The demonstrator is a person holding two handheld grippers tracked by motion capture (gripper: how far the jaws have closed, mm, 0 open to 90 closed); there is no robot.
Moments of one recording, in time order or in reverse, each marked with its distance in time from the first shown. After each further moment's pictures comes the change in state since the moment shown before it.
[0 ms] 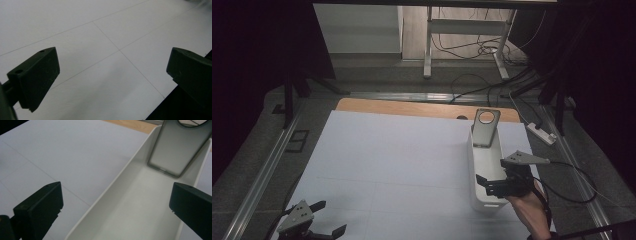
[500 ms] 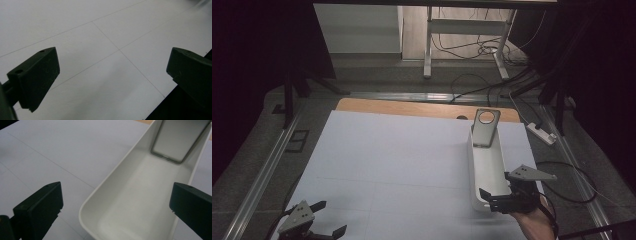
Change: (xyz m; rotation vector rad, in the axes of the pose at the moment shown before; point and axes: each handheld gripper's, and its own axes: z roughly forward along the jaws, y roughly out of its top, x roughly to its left) left arm -0.001 0.000 0.000 0.003 0.006 0.014; right arm 0.014 -0.024 -0.022 0.016 -0.008 0.001
